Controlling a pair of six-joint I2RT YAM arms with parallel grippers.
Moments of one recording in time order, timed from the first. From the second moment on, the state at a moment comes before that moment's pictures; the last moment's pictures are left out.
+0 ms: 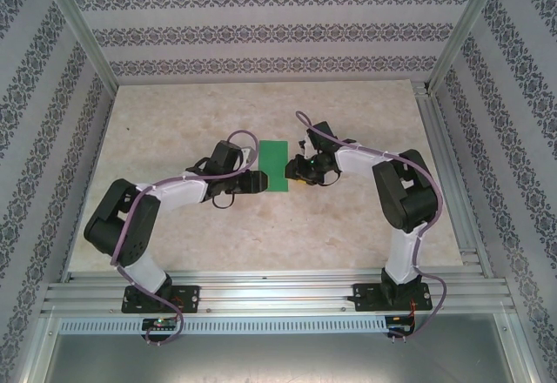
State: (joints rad) left arm -0.51 1.68 0.89 -0.07 0.34 -0.53; right arm 0.44 1.94 1.18 -0.37 -0.49 0.55
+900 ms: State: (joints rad) left arm -0.51 1.86 1.04 -0.12 0.28 -0.64; right arm 0.35 2.28 1.71 -0.44 -0.44 0.50
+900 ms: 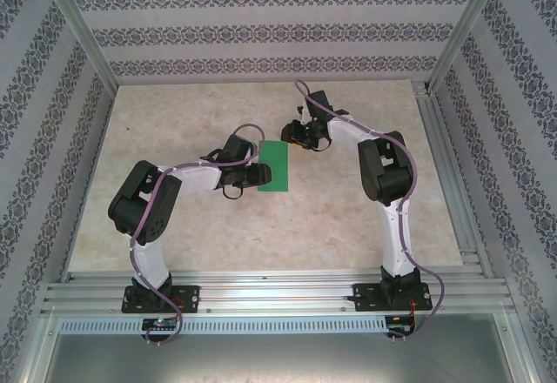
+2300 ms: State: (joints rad) left arm -0.51 1.87 1.04 -0.11 0.28 -0.64; right arm 0.39 2.21 1.61 -0.45 -0.48 0.49
